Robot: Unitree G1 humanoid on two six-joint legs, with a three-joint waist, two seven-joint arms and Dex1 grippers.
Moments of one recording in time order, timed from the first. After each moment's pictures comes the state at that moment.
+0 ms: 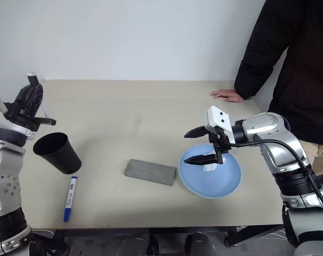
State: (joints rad) left arm -0.23 0.52 0.53 -0.37 -0.49 0.42 -0.29; right arm -0.66 -0.77 0.19 -0.06 0.37 0.51 1.38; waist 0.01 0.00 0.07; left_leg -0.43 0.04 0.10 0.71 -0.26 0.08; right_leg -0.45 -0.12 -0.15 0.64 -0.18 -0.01
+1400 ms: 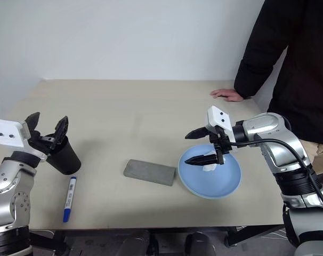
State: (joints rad) left arm -0.08 0.50 0.45 -0.24 -0.36 0.23 -0.35; right arm -0.66 -0.78 0.19 -0.06 0.37 0.55 1.39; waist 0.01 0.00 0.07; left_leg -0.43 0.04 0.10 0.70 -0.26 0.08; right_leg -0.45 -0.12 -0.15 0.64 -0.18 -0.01
